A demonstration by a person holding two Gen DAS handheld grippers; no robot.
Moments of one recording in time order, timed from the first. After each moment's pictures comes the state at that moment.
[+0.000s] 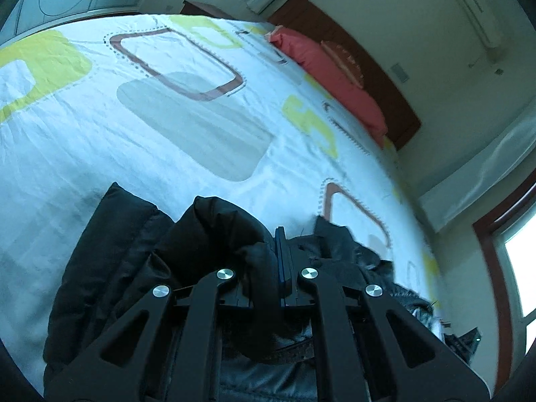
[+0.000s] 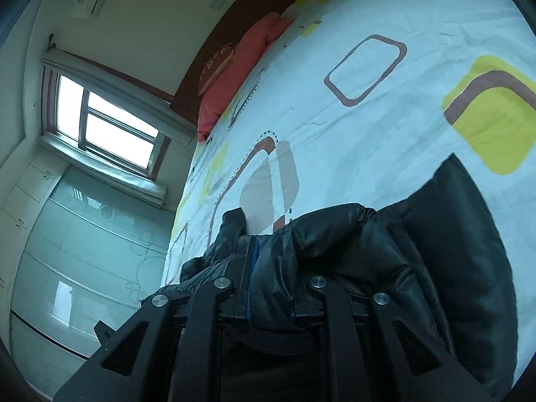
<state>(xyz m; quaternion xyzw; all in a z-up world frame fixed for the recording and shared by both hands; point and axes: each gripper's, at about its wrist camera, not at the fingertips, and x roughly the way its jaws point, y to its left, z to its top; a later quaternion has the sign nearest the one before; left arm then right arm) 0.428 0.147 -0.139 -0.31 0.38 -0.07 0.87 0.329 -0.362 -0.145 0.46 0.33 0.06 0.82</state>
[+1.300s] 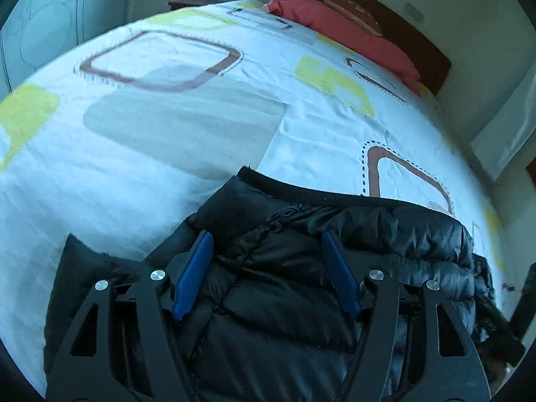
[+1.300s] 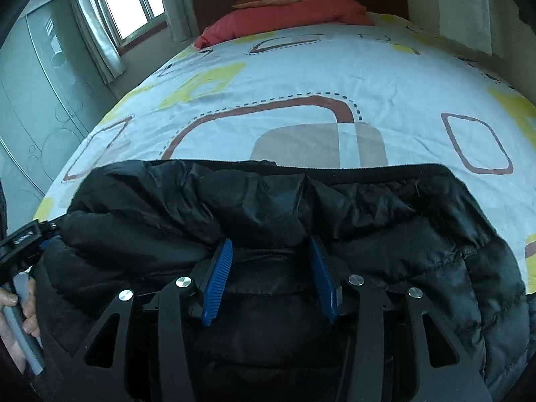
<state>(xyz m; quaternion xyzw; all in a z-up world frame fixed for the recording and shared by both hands) 0.484 0.098 -0.148 -0.16 0.45 -0.03 0.88 0.423 -0.228 -0.126 0.12 0.44 0.03 0.89</state>
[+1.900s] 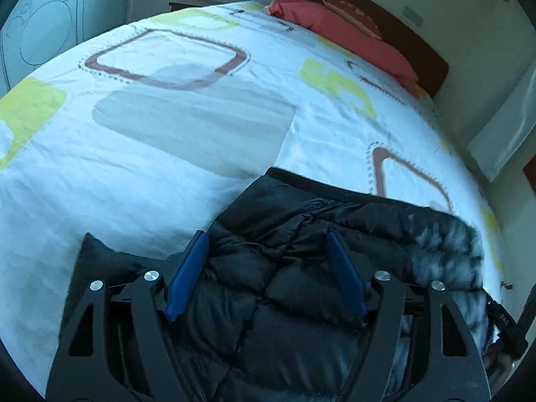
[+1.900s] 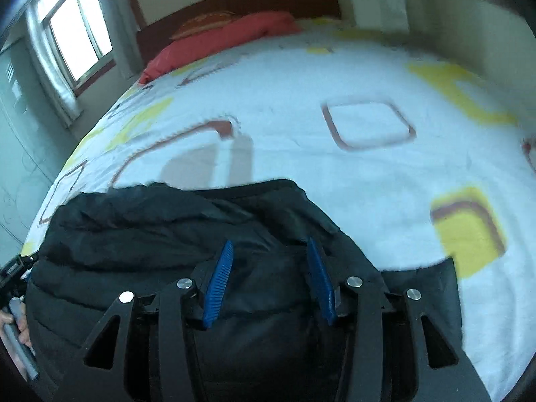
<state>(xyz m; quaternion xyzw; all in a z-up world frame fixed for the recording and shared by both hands) 0.479 0.114 -0.162 -0.17 0.45 -0.03 0.88 0.378 -0.321 -0.143 0.20 0.43 -0.07 0.88</state>
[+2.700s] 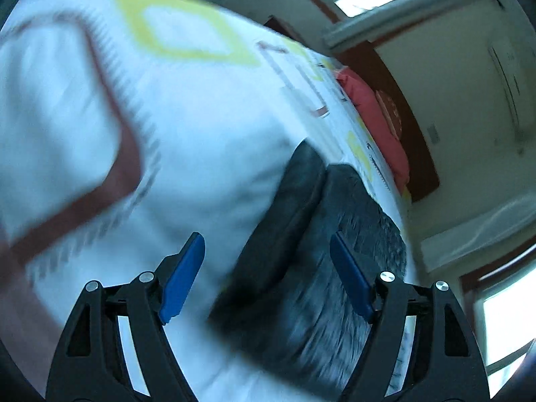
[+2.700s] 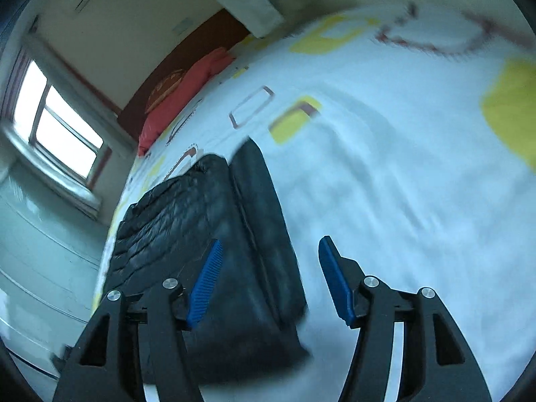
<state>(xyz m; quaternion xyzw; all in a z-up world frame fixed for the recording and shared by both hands) 0.226 0.249 -0.157 -0.45 0.36 0.03 0.82 0.110 -0.379 -0.126 0.41 0.34 -0.10 0.84</state>
